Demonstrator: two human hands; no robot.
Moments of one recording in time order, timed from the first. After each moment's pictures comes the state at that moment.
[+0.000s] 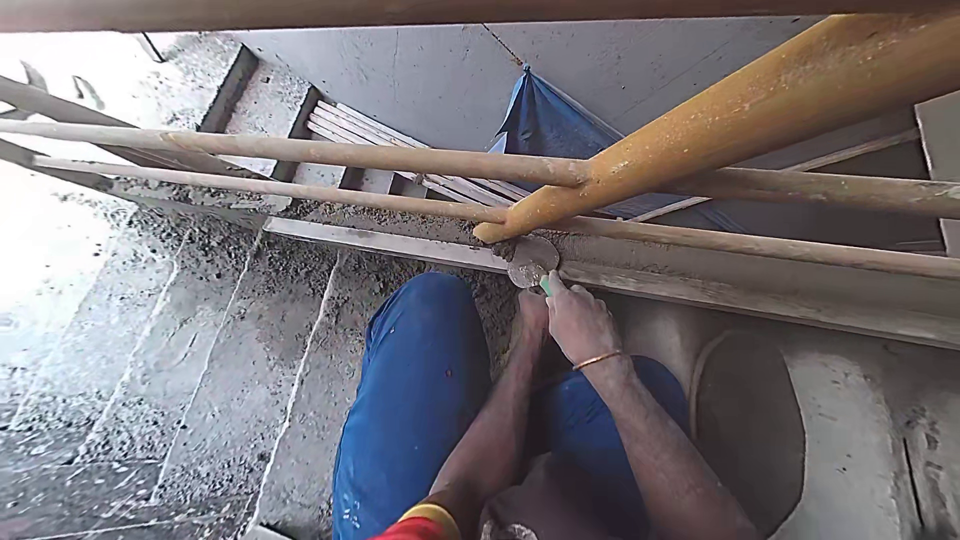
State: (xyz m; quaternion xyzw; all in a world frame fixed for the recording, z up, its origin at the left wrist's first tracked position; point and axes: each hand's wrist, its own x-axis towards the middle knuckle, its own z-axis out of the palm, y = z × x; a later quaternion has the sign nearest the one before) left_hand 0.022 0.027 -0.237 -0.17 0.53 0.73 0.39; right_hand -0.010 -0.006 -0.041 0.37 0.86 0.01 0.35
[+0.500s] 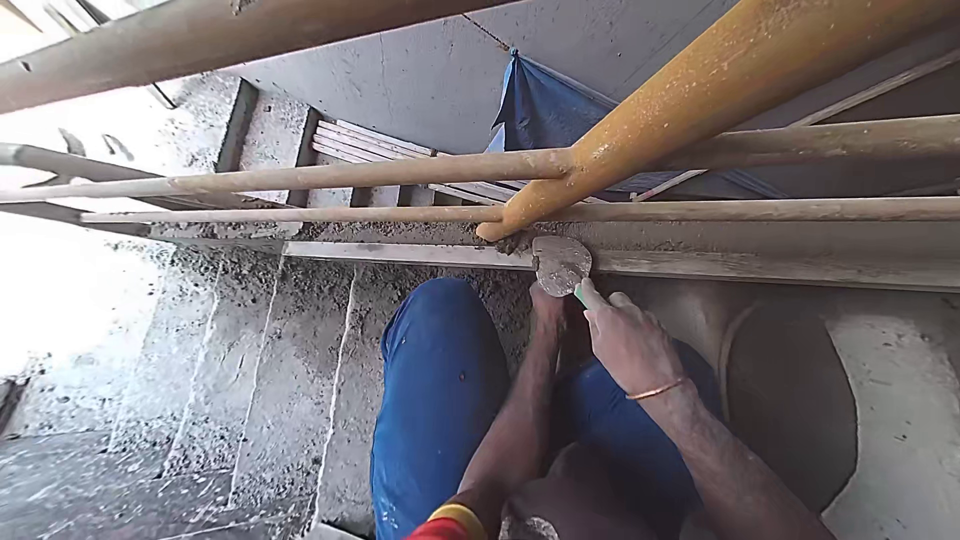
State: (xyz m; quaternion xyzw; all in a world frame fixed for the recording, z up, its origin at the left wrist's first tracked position) left_hand 0.037 0.033 -0.252 -0.19 0.46 0.80 0.34; right_hand 0.033 -0.003 -0.015 0.36 0.88 0.04 0.30
